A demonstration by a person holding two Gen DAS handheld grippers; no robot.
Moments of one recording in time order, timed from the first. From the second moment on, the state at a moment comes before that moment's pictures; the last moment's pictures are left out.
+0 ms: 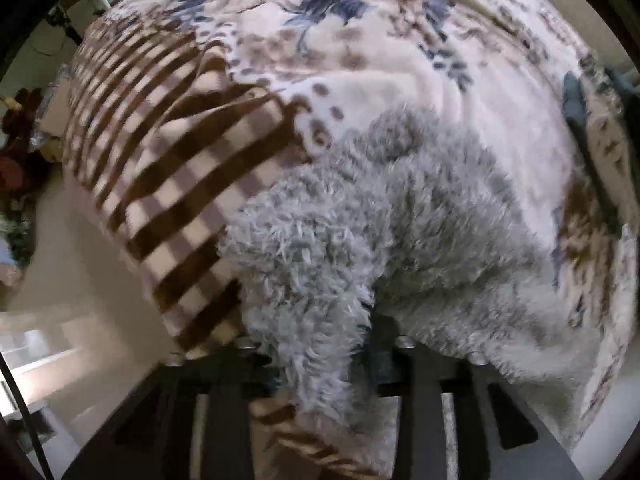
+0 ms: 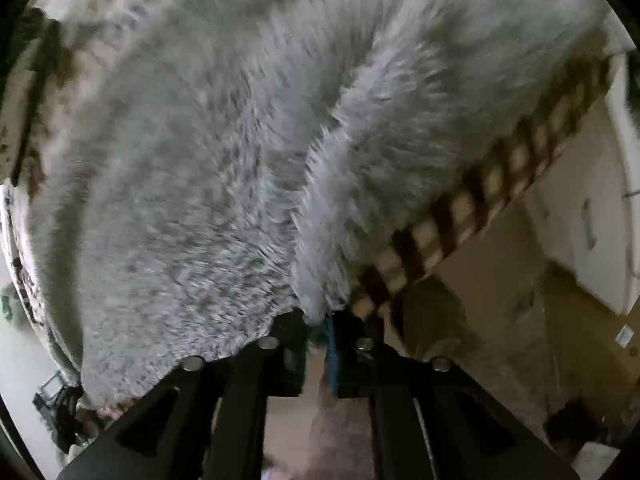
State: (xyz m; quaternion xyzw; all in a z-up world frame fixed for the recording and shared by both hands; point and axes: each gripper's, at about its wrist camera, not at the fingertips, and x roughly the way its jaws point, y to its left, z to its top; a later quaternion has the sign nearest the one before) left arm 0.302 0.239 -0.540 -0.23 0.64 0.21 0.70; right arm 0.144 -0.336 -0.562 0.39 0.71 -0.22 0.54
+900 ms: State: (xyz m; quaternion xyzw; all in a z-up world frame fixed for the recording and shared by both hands) left arm 0.298 -0.255 -0.516 0.24 0.60 -0.05 0.76; right arm 0.154 -0.603 -0.530 0.35 0.64 -0.41 0.55
